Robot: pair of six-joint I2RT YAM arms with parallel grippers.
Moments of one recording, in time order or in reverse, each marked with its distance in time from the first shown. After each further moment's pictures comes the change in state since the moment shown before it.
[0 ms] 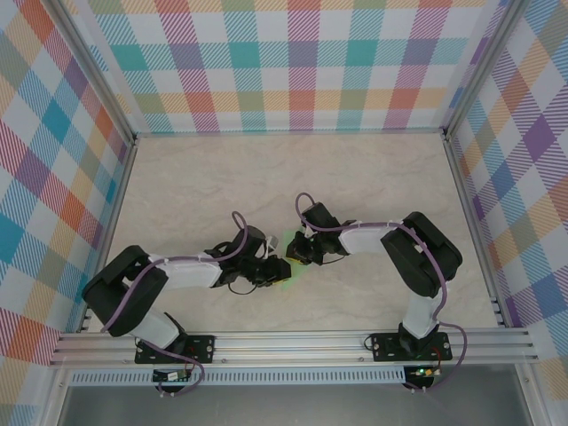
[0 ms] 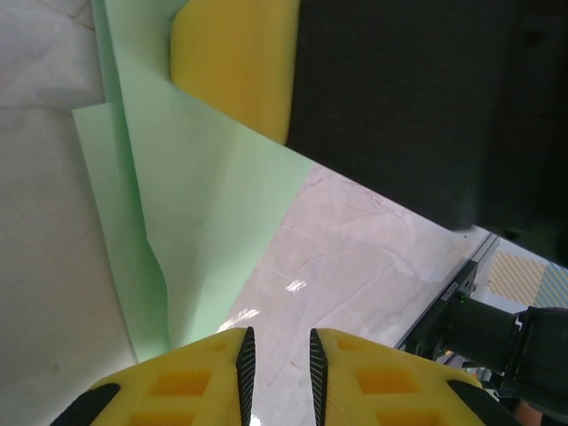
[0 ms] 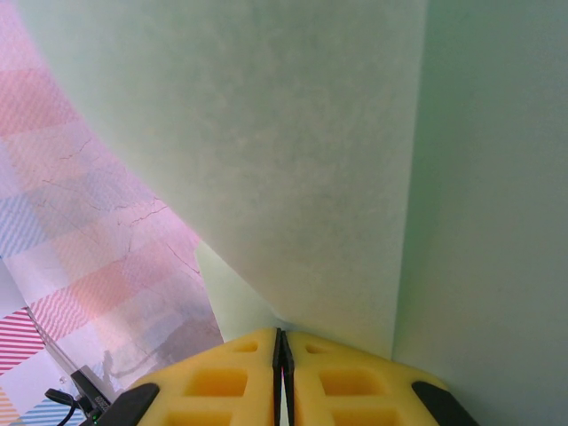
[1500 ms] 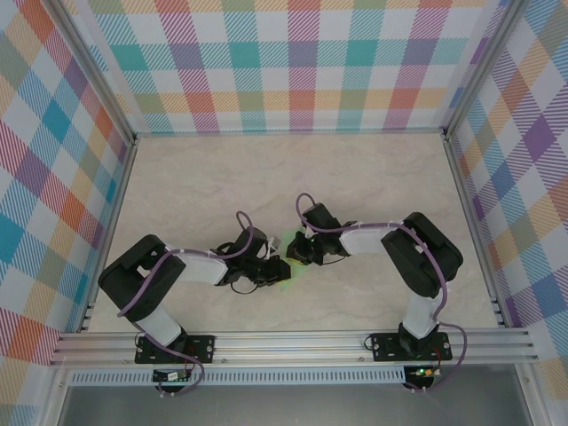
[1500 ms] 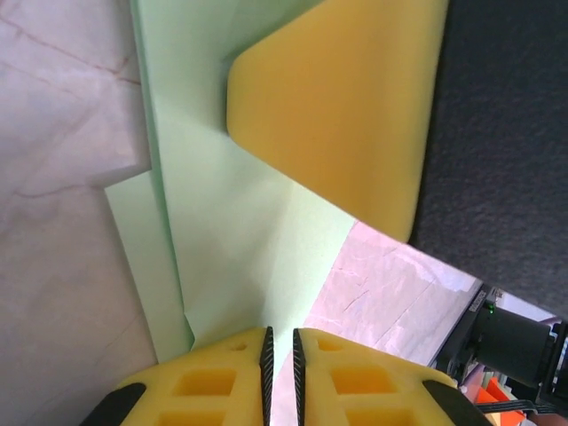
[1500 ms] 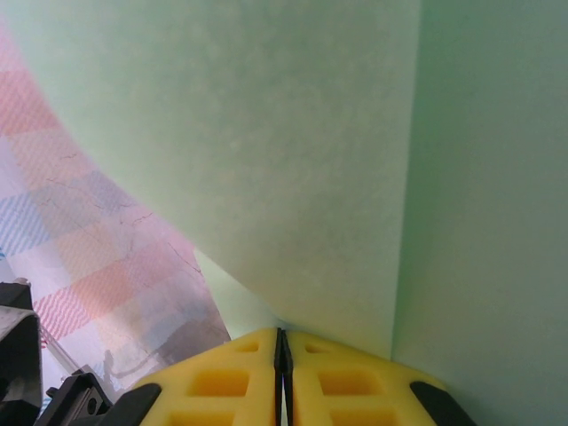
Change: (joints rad) left arm 0.023 0.103 -0.016 0.094 0.012 0.062; right arm 0.000 -0.005 -0.016 0.028 -0.001 0.000
